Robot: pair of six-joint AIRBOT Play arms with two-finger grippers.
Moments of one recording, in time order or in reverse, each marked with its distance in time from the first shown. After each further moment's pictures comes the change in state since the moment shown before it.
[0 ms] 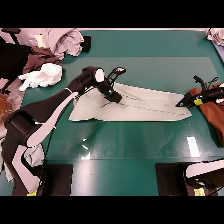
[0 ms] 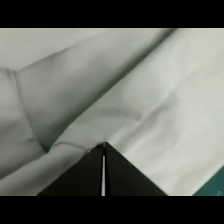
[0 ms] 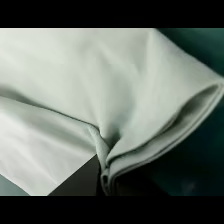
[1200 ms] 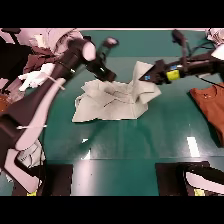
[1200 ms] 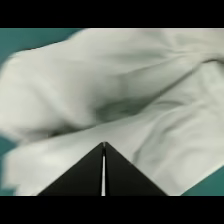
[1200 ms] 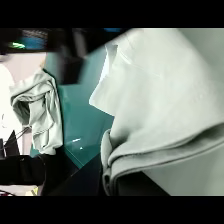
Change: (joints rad) left arm 0.071 0.131 0.296 0.303 -0.256 -0.209; right arm 0.667 0.364 0.187 0.292 -0.077 0.554
